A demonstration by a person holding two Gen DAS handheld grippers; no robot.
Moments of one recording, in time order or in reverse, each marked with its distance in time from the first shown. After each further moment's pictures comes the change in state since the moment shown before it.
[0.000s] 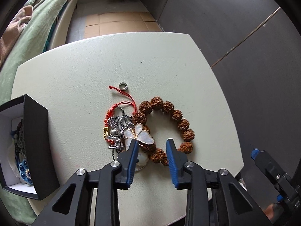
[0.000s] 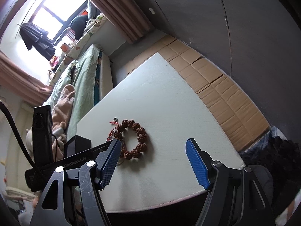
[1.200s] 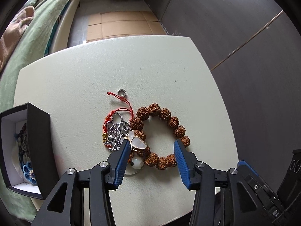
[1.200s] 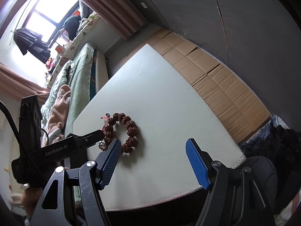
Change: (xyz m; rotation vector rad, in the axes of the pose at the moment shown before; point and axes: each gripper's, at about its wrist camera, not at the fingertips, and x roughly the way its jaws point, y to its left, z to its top) left arm 0.000 -0.007 0.011 -0.023 0.025 0.021; right arm 0.011 -0.020 -0.007 0.060 0.042 0.002
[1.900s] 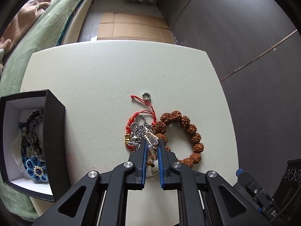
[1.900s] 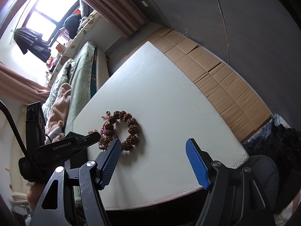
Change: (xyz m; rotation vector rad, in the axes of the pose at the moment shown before) left arm -0.014 0.040 -0.004 -0.112 -0.062 -0.051; right arm 0.006 0.006 -0.001 -0.014 0.015 0.009
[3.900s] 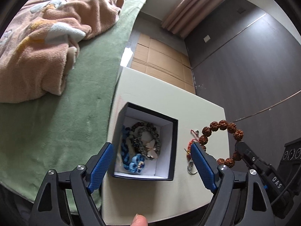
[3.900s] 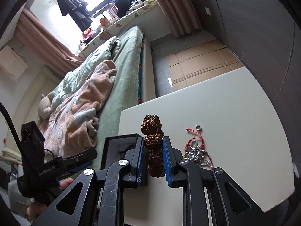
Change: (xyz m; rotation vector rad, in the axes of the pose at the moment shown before) left arm -0.133 0.160 -0.025 -0.277 -0.208 -0.057; right arm 0.028 0.203 0.006 -0.337 0.014 0.128
